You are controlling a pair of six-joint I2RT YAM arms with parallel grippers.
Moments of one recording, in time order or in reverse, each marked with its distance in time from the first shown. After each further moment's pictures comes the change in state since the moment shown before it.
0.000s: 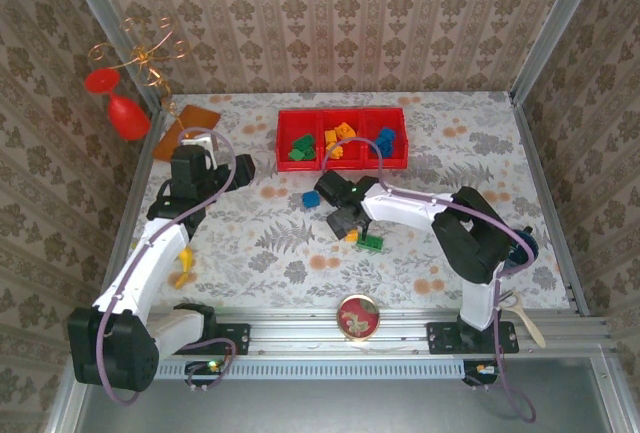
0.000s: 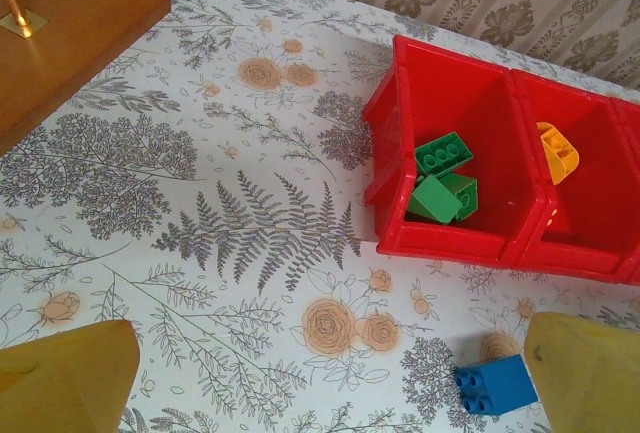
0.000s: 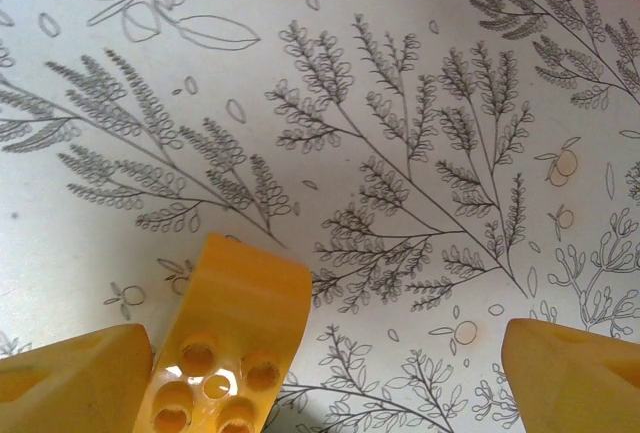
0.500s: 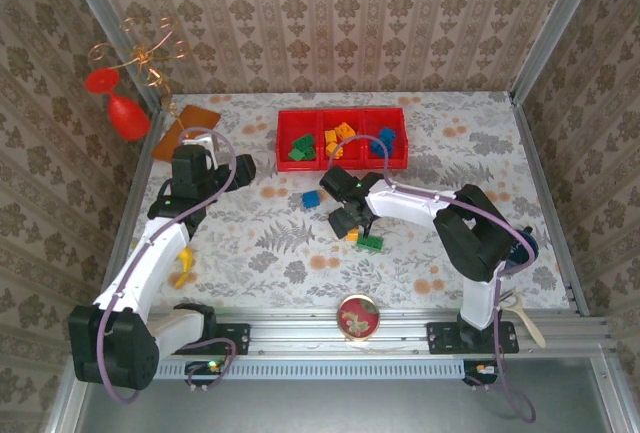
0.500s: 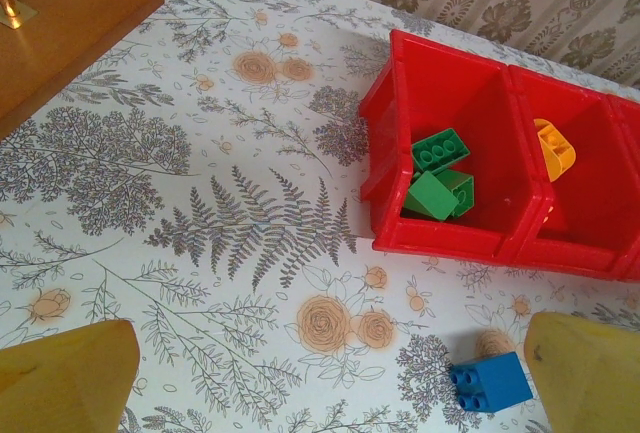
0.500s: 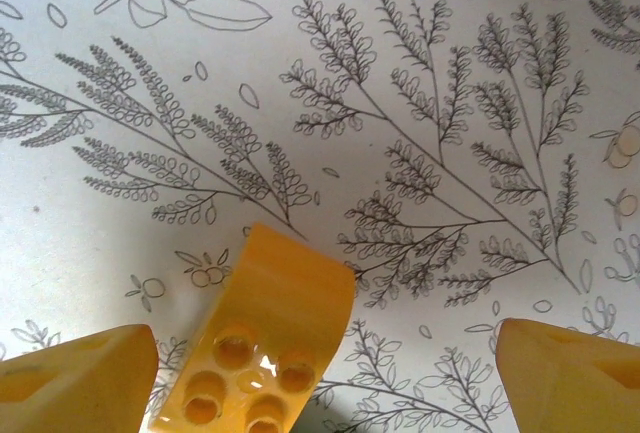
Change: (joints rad) left arm 0.000 0.008 0.000 0.002 0.011 -0.009; right arm -0.034 -0.001 -0.004 -0.004 -0.116 0.029
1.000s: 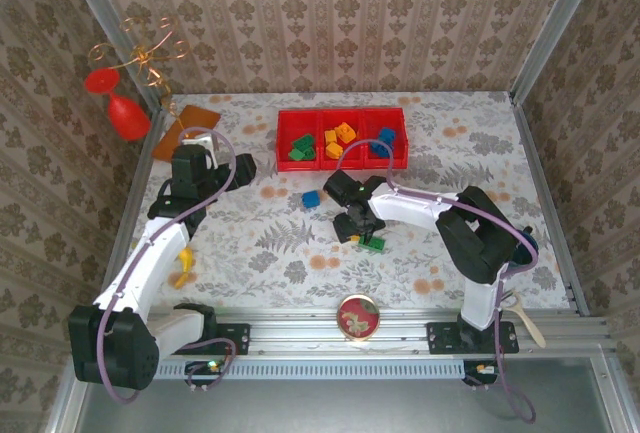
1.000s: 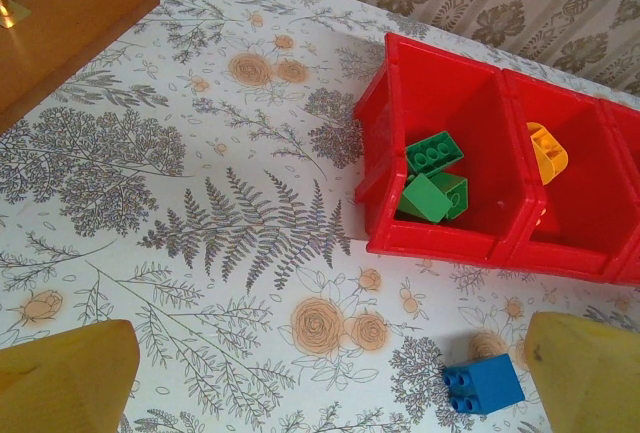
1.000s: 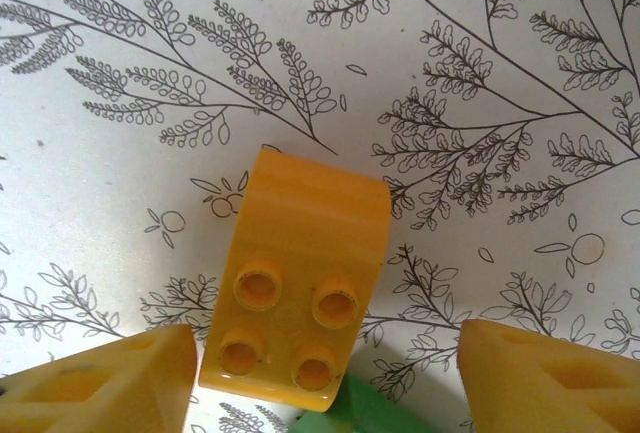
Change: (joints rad) left arm 0.000 0.000 0.000 0.006 0.007 -0.009; right arm 0.000 -0.023 -0.049 -0.014 -0.093 0.148
